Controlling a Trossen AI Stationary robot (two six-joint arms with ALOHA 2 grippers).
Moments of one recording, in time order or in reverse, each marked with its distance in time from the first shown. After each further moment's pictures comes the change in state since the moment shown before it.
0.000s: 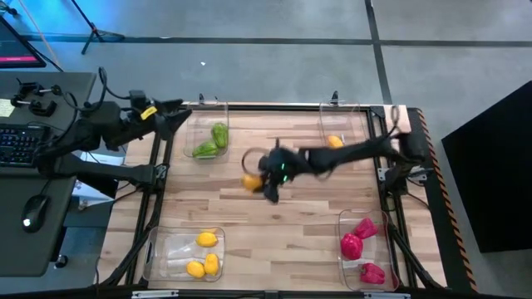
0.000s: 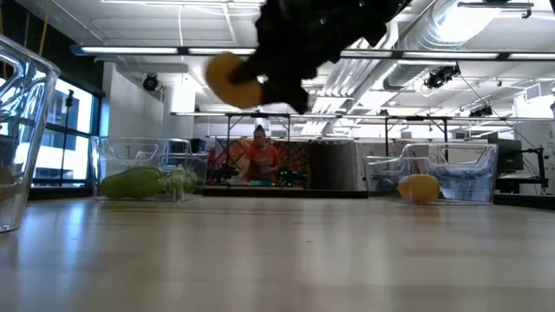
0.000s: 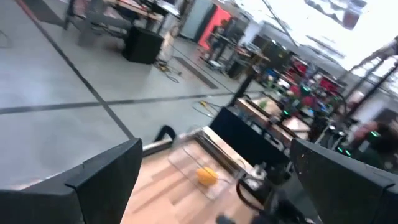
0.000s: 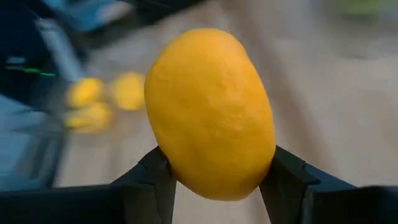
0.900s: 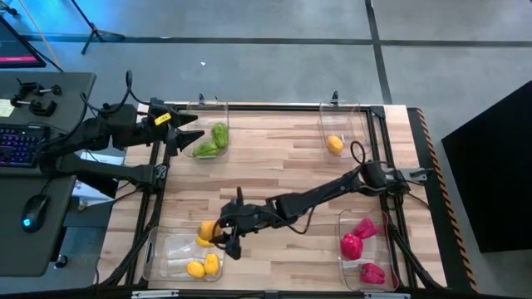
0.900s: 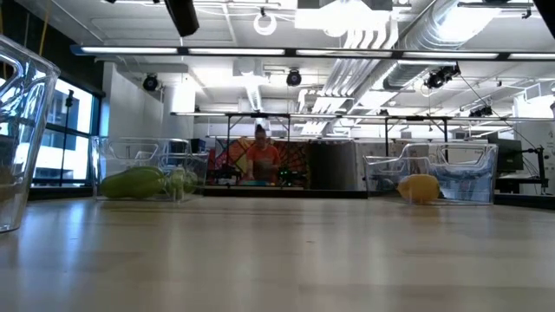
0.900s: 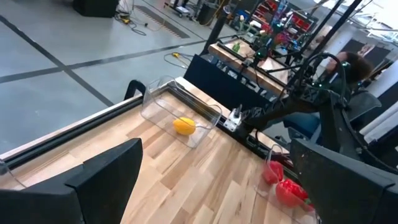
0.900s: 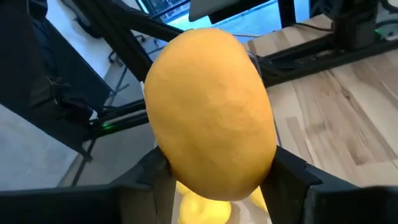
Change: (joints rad) left arm 0.000 0.056 -0.001 -0.068 0.245 0.042; right arm 0.336 0.447 0.663 0.051 0.267 0.155
